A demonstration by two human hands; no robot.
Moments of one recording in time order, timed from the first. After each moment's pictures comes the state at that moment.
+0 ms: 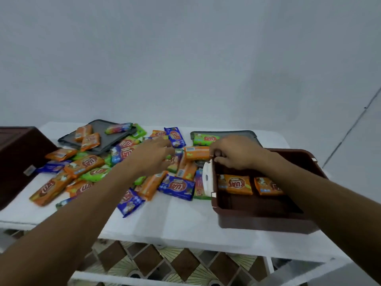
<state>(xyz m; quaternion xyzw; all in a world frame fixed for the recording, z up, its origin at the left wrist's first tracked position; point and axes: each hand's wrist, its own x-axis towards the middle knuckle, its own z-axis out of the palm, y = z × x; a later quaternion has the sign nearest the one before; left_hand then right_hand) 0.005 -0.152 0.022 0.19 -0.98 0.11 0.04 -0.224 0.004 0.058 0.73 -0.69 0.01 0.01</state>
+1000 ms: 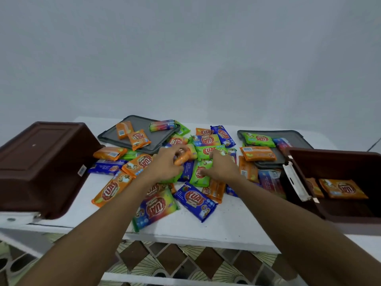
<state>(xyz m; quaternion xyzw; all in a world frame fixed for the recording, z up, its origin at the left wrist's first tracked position) 0.151 -0.262 -0.018 0.31 -0.88 -0.33 0.14 -0.028 -0.161 -0.043 0.45 -0.86 0.17 -0.16</state>
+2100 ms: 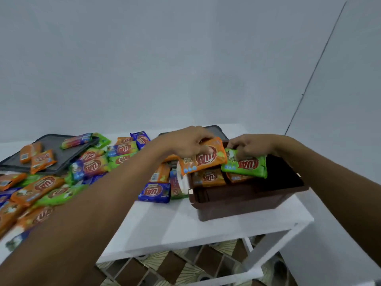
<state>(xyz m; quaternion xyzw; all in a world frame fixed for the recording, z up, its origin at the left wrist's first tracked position) -0.112 -0.071 0.094 0.02 -0.97 -0.22 -0.03 -0.286 0.083 0.076 0.51 -0.81 0.09 -0.30</state>
